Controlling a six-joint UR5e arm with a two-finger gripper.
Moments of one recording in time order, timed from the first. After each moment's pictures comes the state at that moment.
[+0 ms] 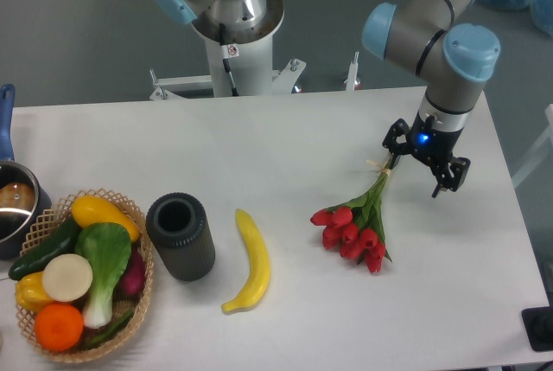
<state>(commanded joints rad) 2.86 -1.94 -1.74 -0.94 1.38 1.61</state>
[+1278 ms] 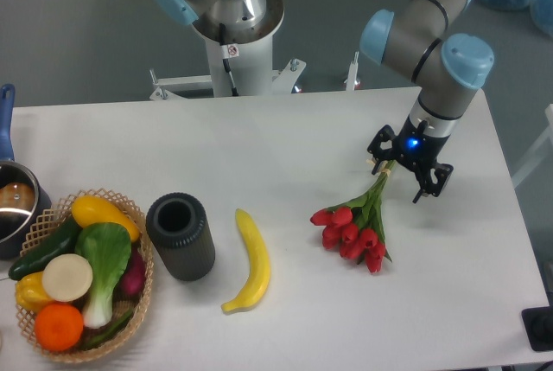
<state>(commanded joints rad) 2.88 -1.99 -1.80 -0.97 1.26 1.60</state>
